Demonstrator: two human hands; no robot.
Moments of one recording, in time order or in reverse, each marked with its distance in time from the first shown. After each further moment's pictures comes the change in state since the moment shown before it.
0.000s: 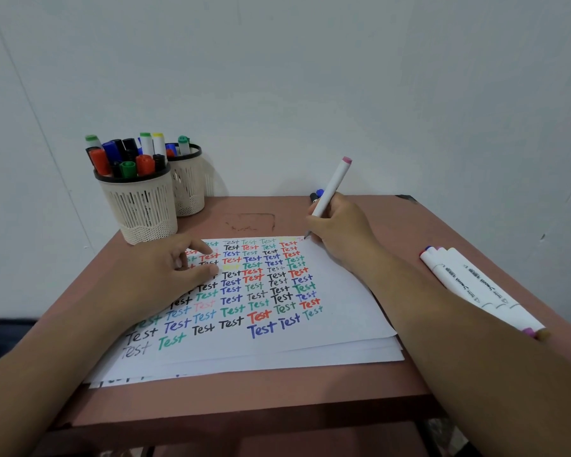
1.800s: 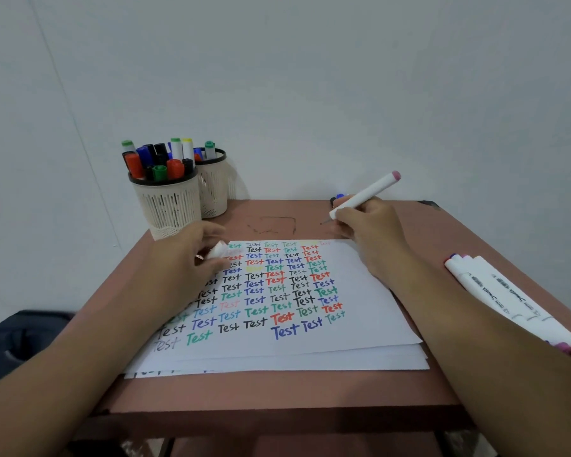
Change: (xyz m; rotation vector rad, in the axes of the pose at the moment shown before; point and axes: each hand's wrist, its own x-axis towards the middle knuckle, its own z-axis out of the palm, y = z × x) left_hand -0.003 0.002 0.000 -0.028 0.118 0.035; right_hand -0.004 -0.007 -0.009 0.340 0.036 0.047
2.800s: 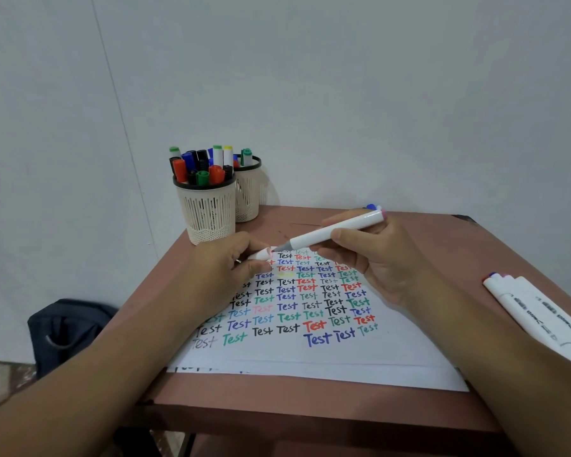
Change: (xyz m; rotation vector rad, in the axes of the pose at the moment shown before) left_hand -0.007 0.003 -0.004 -0.117 0.018 0.141; right_hand -0.055 -0.028 0.029 0.312 -0.493 0.037
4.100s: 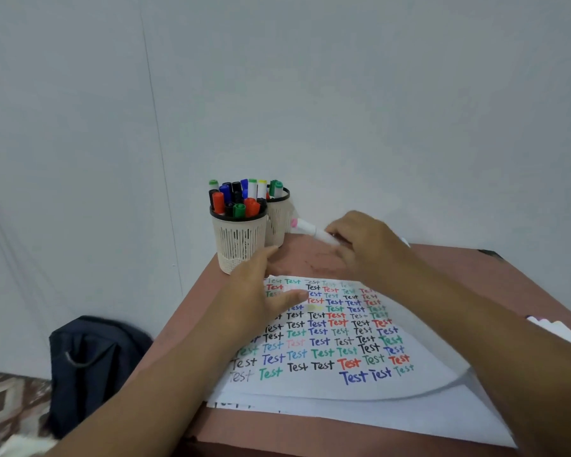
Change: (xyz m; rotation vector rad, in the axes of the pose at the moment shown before) left_hand 0.009 -0.015 0.002 -0.085 -0.017 -0.194; right_hand 0.065 -0.010 0.022 -1.483 -0.097 -0.497
